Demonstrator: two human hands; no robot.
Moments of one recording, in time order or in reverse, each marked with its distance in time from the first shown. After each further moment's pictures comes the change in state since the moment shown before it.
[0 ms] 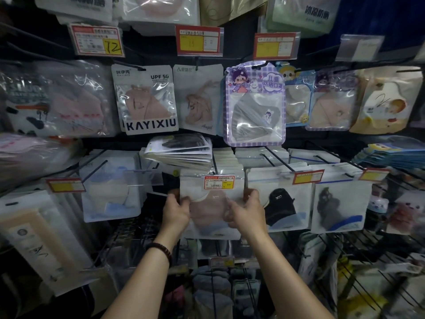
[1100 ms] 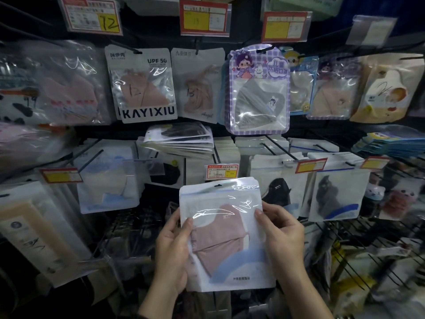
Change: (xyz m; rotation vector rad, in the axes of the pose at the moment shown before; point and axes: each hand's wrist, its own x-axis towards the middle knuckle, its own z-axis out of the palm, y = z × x) left_hand -0.115 -0.011 -0.022 -0.682 -0.029 -0.180; right_hand -0.074 0.031 -0.048 0.448 0.139 -0.123
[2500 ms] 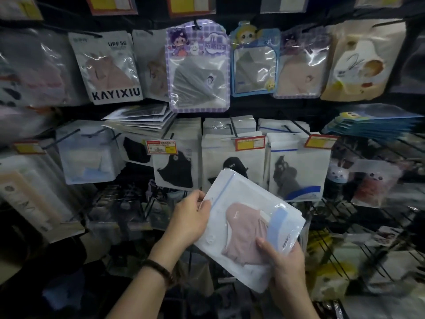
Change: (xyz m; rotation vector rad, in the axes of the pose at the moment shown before) left_hand -0.070 -0.056 0.137 1.207 -0.155 0.192; right_hand -0.004 0.037 -0.190 0.272 -0.027 0.259
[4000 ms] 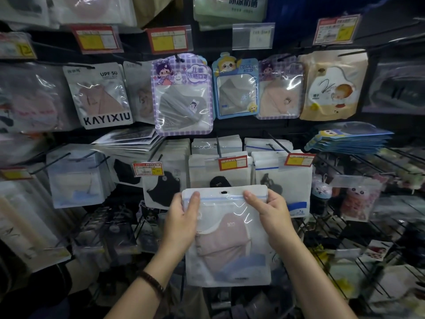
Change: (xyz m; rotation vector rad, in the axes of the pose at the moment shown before) left_hand 0.022 0.020 0.020 -0.486 0.271 0.027; right_hand 0.082 -0.100 0.047 -0.231 -0.281 -0.132
